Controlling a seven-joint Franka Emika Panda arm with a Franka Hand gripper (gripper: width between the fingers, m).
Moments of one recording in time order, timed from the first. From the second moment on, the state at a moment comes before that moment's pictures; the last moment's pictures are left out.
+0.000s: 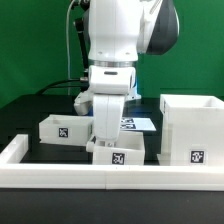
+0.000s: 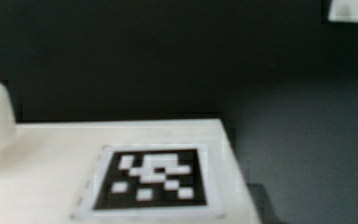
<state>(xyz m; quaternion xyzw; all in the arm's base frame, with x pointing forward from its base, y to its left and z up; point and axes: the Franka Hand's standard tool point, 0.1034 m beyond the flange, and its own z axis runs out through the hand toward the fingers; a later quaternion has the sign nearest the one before) 0.520 -0.037 0.009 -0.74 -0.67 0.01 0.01</state>
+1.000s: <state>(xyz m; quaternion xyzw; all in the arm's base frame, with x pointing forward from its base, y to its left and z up) 0.528 -0.008 0.011 -0.74 -0.68 -0.01 0.01</state>
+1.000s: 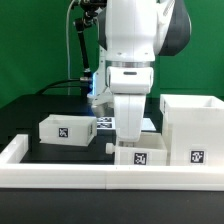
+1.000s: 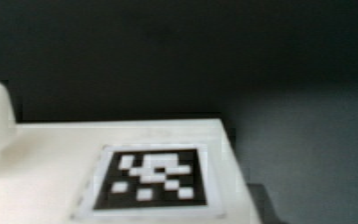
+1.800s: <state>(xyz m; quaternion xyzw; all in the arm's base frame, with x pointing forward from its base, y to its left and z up) 0.528 0.015 0.011 -0.74 -0.68 -0.01 0.01</state>
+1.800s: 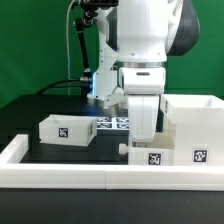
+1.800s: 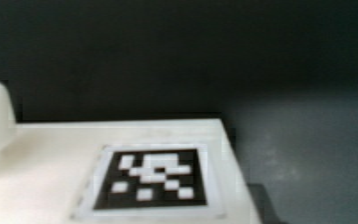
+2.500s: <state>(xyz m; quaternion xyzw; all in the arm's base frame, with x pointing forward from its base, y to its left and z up) 0.528 0.015 0.010 -0.74 -0.68 -0.01 0.01</state>
